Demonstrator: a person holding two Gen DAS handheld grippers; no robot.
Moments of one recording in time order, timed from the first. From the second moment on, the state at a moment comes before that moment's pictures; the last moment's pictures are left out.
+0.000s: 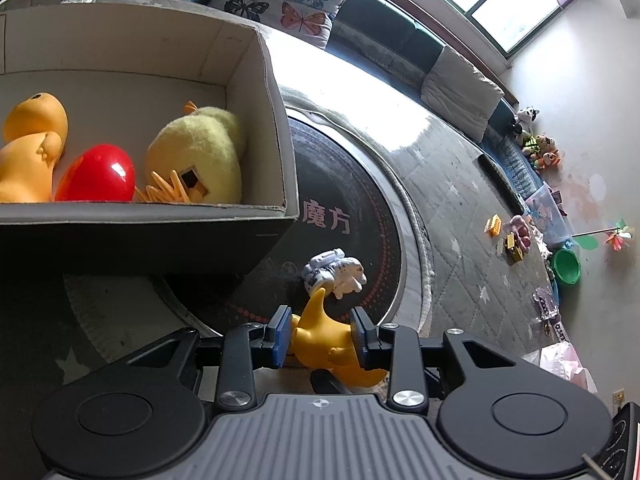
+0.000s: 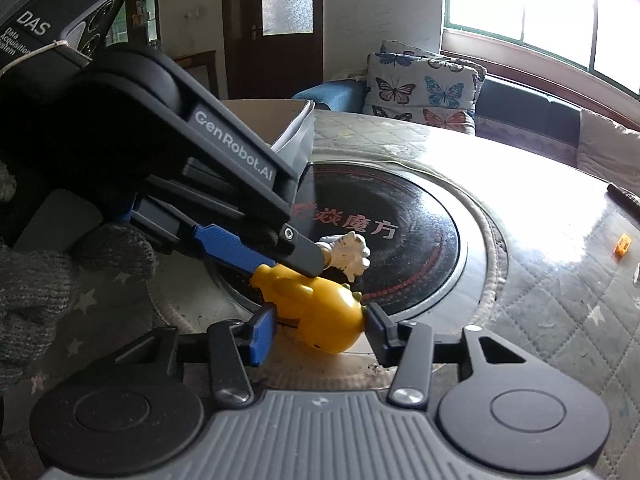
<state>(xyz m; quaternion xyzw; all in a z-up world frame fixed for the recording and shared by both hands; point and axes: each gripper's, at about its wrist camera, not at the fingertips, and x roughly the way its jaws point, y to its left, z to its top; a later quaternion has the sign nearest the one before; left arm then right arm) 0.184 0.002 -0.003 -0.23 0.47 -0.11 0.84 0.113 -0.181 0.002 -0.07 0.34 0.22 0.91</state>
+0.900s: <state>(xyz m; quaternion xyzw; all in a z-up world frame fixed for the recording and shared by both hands) 0.159 0.028 0.048 -0.24 0.40 -0.12 0.88 0.085 -0.163 0.047 -0.08 0.28 0.22 0.93</state>
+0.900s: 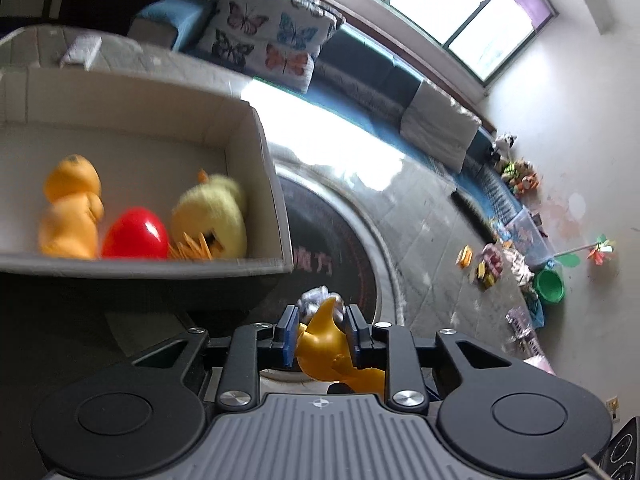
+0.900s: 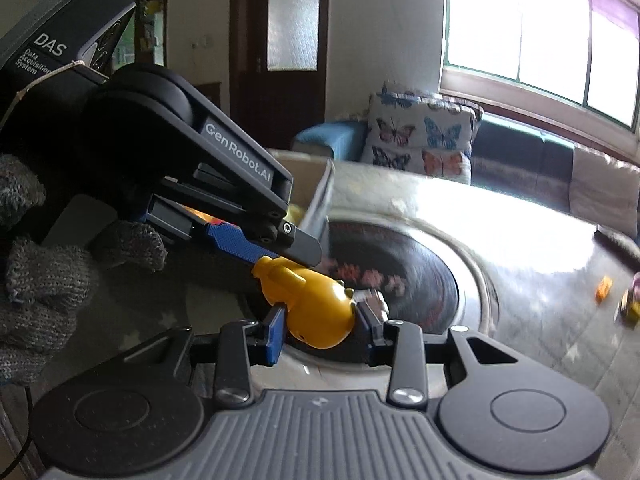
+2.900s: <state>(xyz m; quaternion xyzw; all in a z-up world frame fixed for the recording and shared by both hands) 0.163 0.108 0.061 -0.26 0.37 -0.05 0.89 0.111 -0.099 0.061 -0.09 0.24 0.26 0.93</state>
